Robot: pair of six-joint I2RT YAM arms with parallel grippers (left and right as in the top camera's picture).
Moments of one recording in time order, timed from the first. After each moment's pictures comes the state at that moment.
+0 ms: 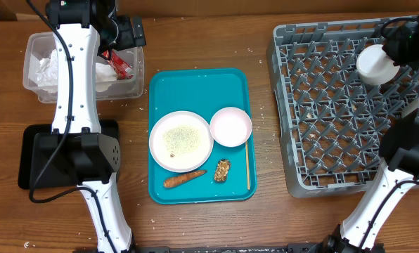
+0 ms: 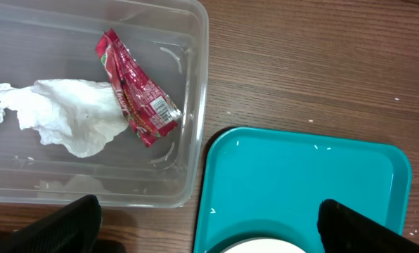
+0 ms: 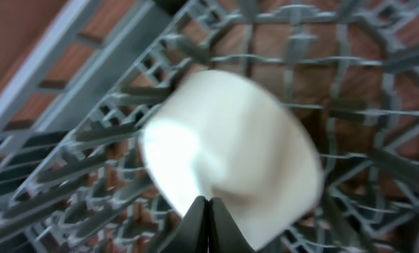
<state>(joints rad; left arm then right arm) 0.02 2.25 2.50 -1.39 0.07 -0.21 -0.40 2.37 2.41 -1.22 -0.16 0.30</state>
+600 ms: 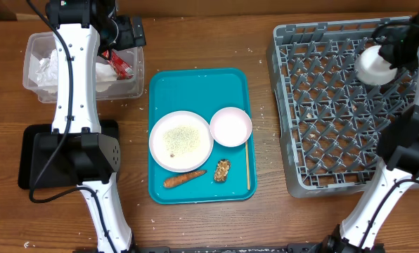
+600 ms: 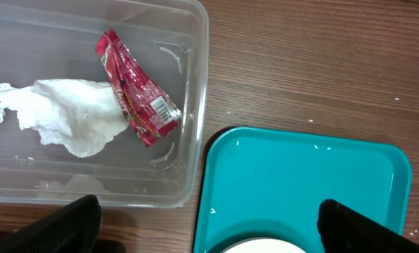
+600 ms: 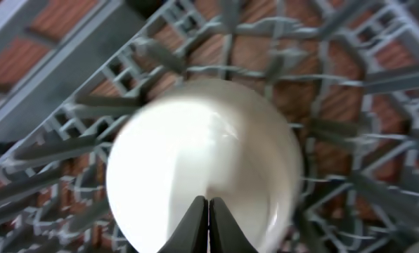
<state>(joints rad) 0.02 2.25 2.50 -1.39 0.07 -0.21 -0.40 2.38 2.33 -1.13 -0.03 0.25</state>
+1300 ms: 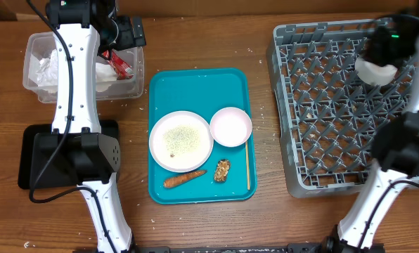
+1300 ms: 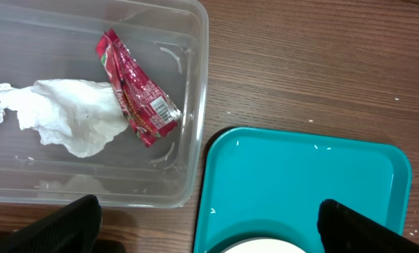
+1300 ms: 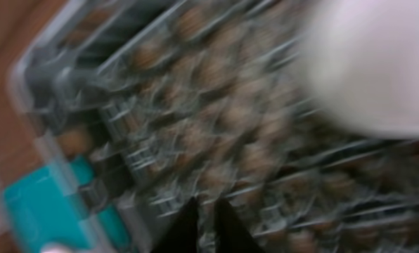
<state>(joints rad) 0.02 2.25 2.50 -1.39 0.07 -0.21 -0.28 2.33 2.46 -1.48 -0.37 0.17</state>
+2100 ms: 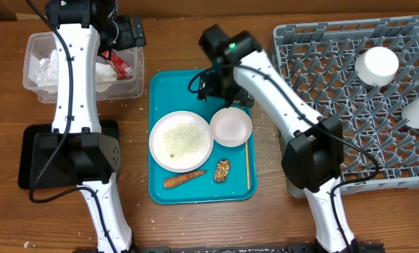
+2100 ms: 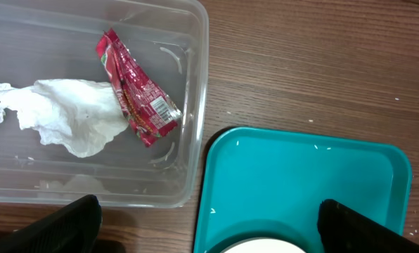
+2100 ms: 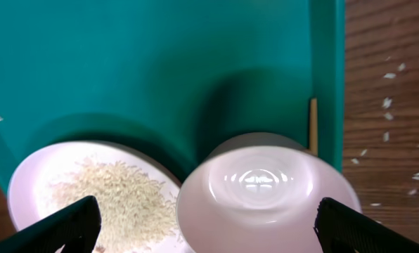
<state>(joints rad) 0.02 2.25 2.50 -1.39 0.07 -0.21 0.57 2.31 2.21 -1.37 -0.03 0.73</state>
